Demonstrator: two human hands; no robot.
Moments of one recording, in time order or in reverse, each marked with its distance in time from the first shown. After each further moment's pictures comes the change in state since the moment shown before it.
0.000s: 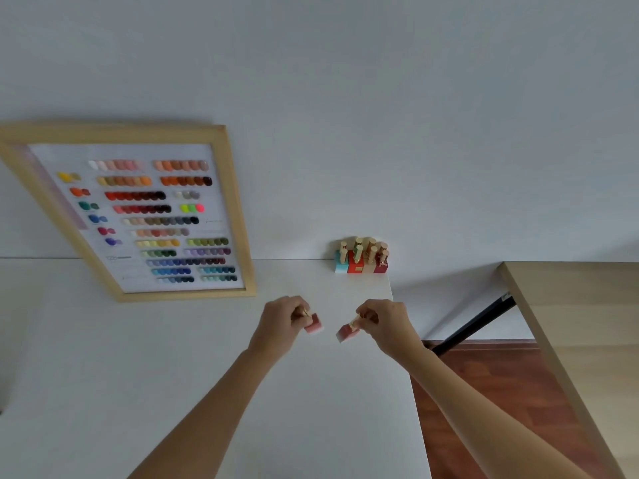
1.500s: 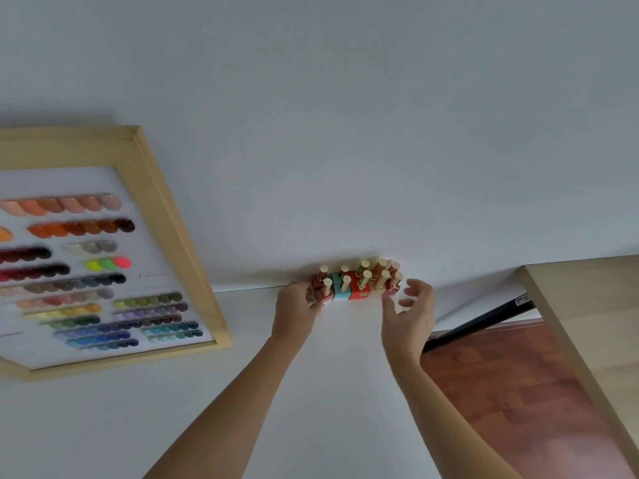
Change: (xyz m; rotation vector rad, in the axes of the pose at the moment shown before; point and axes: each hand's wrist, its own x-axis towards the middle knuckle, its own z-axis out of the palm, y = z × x) left_hand 0.161 -0.043 0.067 -0.142 -0.016 -0.094; right_hand 0.117 0.027 0.047 0.359 0.802 0.359
